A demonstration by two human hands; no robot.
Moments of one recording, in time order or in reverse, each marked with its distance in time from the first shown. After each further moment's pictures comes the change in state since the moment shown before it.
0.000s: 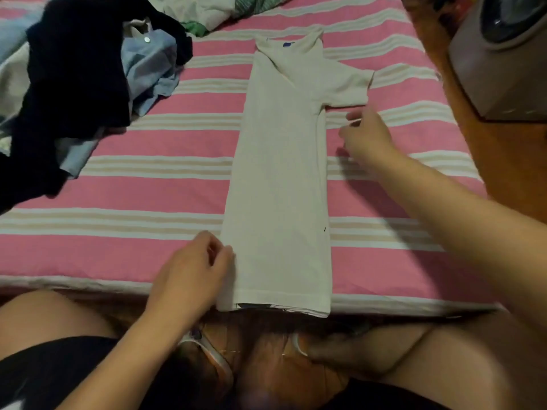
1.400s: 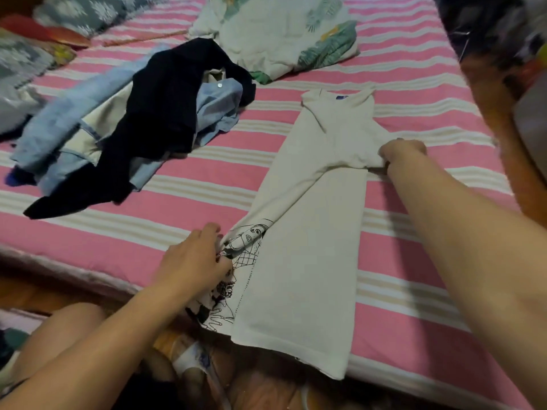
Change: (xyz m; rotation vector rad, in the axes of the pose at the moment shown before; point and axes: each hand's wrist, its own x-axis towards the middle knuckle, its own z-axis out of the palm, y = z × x) left_hand 0.056 -0.031 -0.031 0.319 0.140 -0.073; right_hand 0.100 -0.040 0.013 0.414 -0.027 0.383
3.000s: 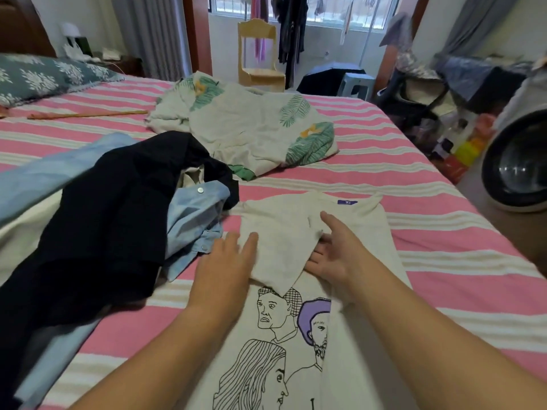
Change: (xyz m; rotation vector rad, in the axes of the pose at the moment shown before) left_hand 0.326 0.025 -0.016 0.081 0.509 0.518; right_hand 0.027 -0.044 0.206 0.481 -0.402 0.199
